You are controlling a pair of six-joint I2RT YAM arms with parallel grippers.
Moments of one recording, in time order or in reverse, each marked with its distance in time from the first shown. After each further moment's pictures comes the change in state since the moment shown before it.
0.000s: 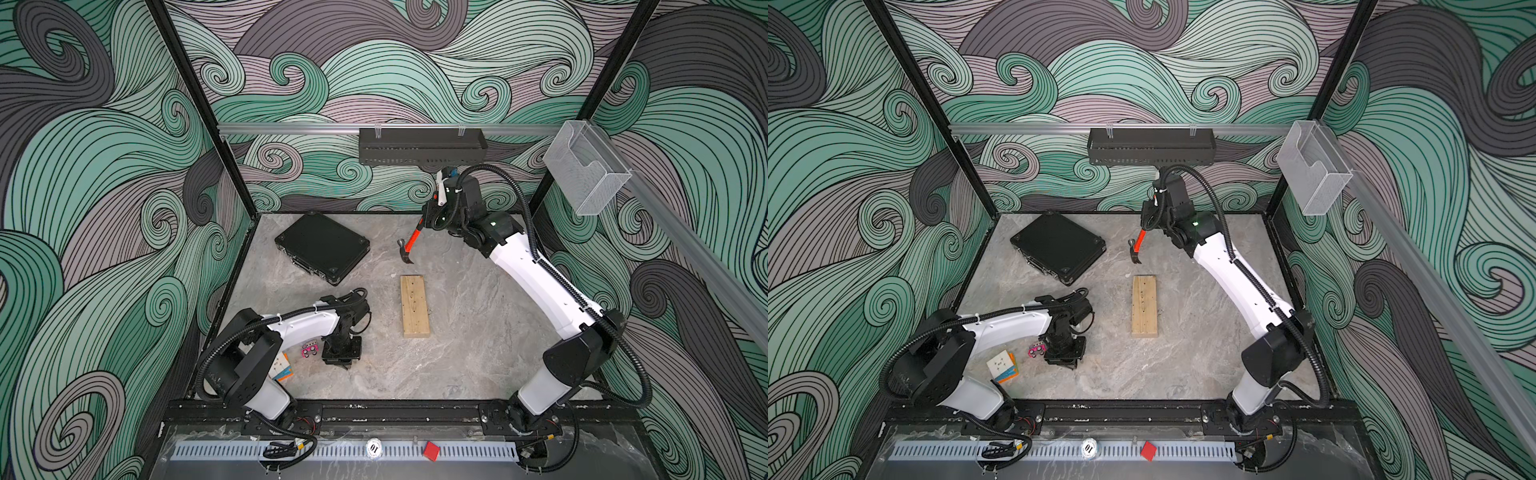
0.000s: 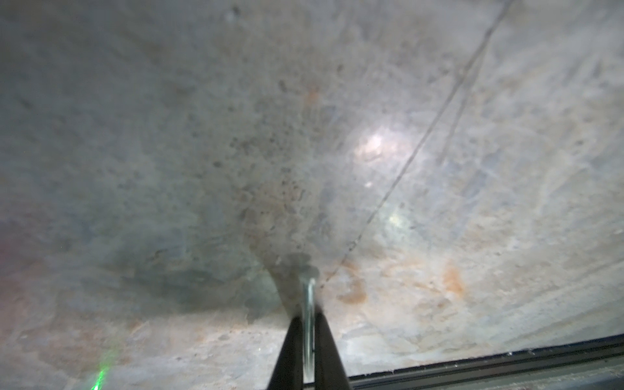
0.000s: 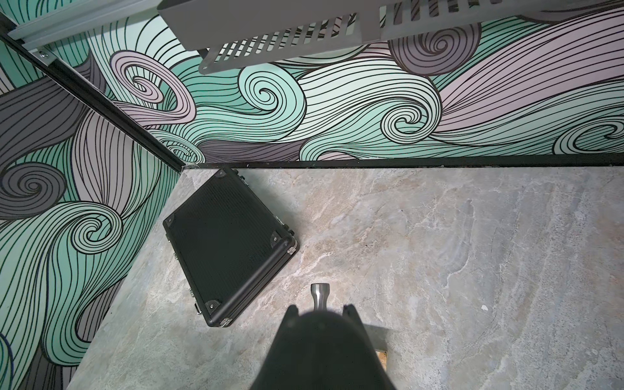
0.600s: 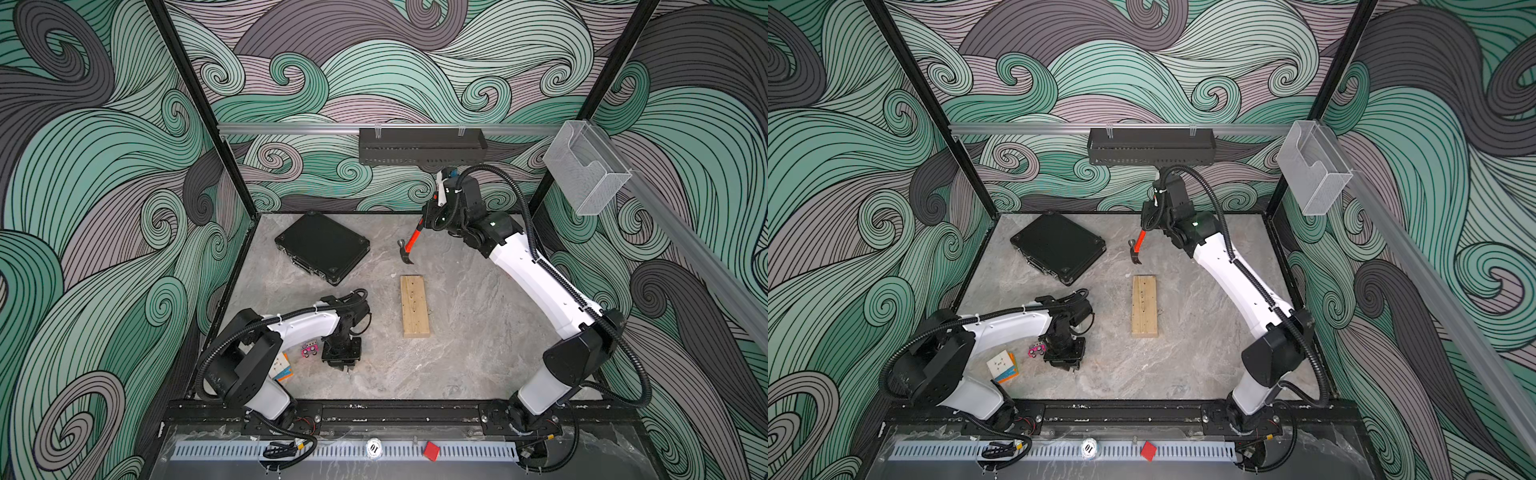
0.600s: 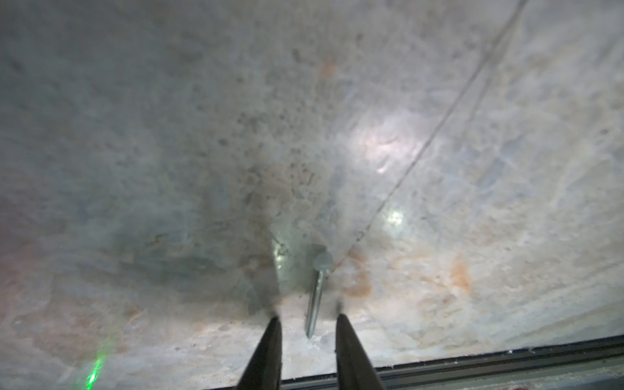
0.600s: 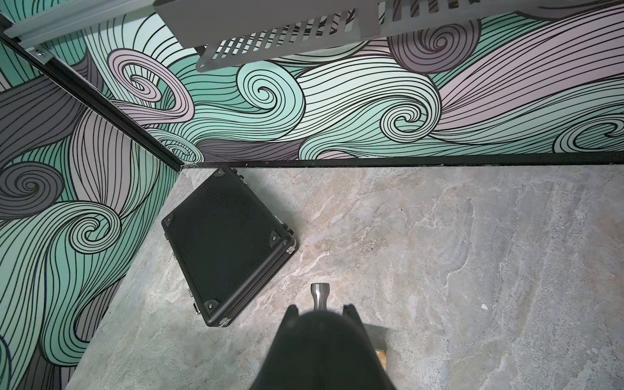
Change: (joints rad) left arm -0.004 -0.002 0.000 -0.016 0.004 -0.018; right arm -0.001 0.000 -0.009 0.004 -0.001 0.001
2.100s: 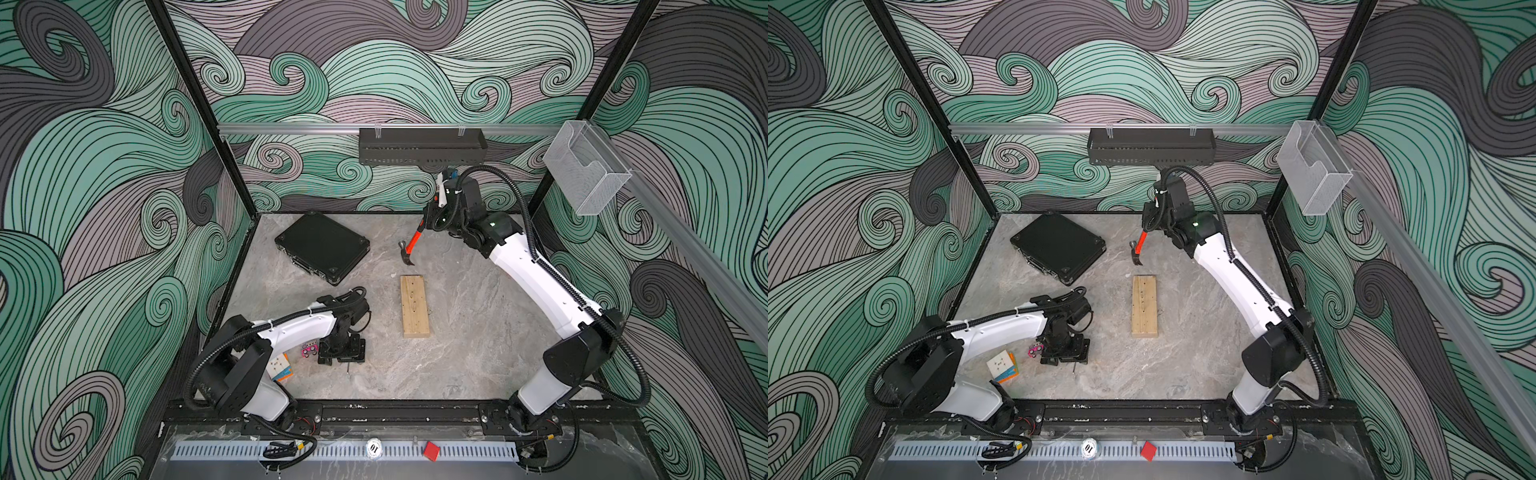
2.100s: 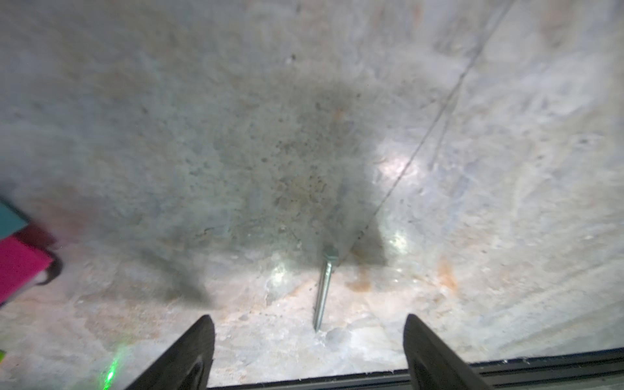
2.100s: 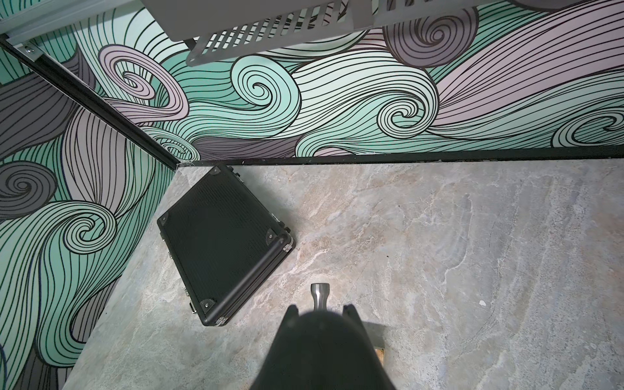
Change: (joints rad) left arm -0.005 -0.074 0.022 -0.020 -0.063 -0.023; right arm -0.008 -0.001 -0.014 0.003 -0.003 0.003
